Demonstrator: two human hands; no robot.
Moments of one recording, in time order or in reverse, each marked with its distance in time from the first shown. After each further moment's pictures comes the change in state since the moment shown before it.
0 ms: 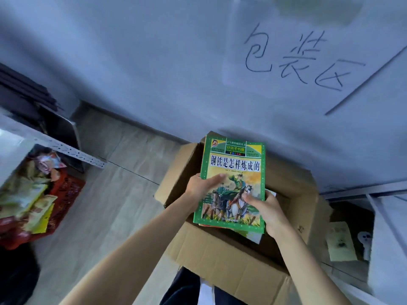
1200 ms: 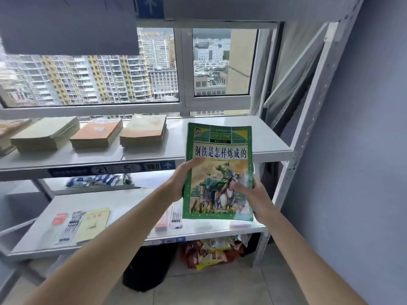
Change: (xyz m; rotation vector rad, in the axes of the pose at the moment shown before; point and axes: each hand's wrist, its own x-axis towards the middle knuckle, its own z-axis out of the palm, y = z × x) left_hand -0.520 -0.045 -0.693 -0.545 0.646 0.771; right_hand -0.429 -0.114 0.743 -0.540 -1.155 -0.636
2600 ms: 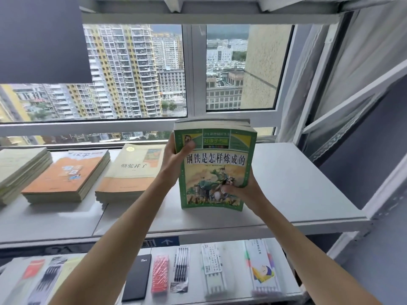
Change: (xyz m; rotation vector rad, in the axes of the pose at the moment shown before) left_hand 0.250 0.079 -0.166 0.091 0.344 0.552; right_hand 0.332 -0.031 0.056 -0.068 -0.174 -0.260
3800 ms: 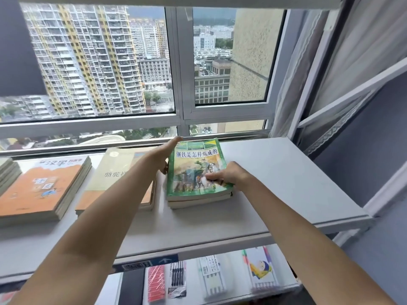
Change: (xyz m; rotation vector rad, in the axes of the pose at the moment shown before) left_hand 0.104 -0.047 -0.032 0.433 -0.145 -0.895; right_hand 0.083 -0.017 0.024 -0.396 0.033 0.544
